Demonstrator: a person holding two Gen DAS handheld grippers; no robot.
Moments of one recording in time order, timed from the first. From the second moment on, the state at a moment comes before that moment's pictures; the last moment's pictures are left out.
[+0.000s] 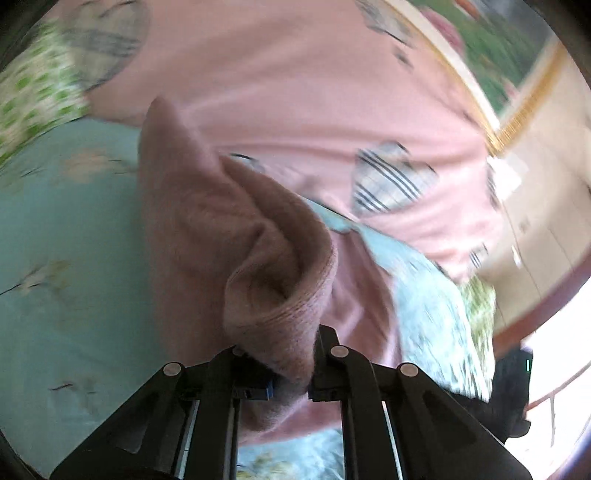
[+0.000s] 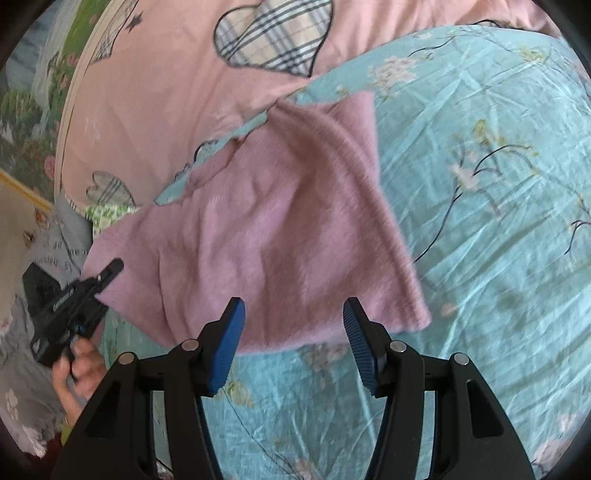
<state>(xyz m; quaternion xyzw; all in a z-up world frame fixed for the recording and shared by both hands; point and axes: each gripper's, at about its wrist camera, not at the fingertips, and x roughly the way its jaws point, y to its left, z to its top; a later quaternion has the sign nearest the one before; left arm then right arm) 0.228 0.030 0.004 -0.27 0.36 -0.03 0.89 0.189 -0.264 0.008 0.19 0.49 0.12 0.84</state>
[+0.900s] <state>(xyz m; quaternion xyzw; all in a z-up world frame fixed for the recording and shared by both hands) 0.238 -0.041 -0.055 -0.23 0.45 -0.11 0.86 0.344 -0.168 -0.049 0.25 0.56 0.29 0.74</state>
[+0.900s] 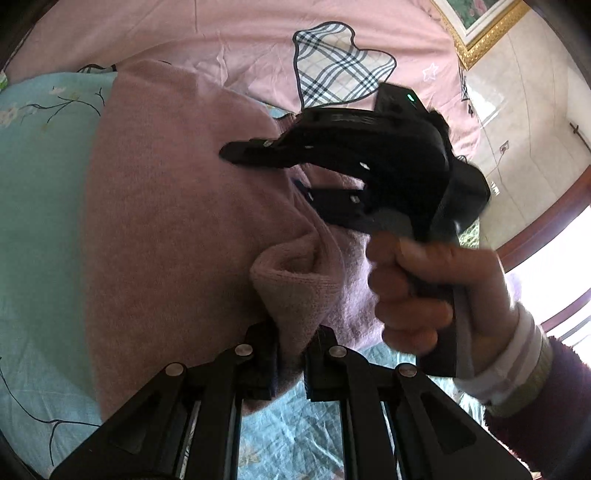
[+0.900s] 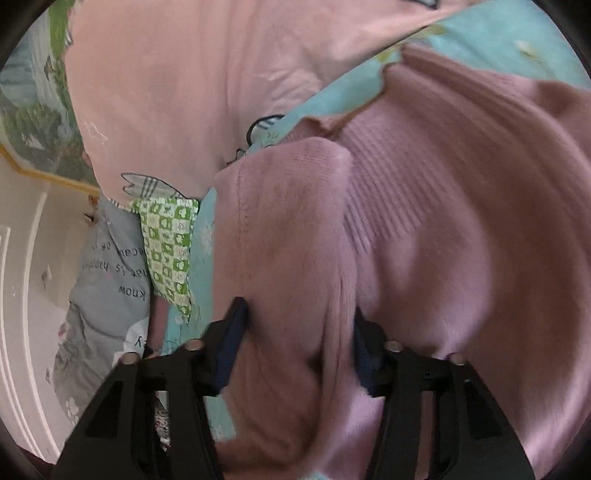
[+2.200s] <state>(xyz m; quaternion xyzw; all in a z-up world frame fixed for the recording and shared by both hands) 0.283 -0.125 -0.069 -0.17 0.51 -0.23 0.81 0.318 -0.284 -0.016 0.16 0.50 0.16 0.83</state>
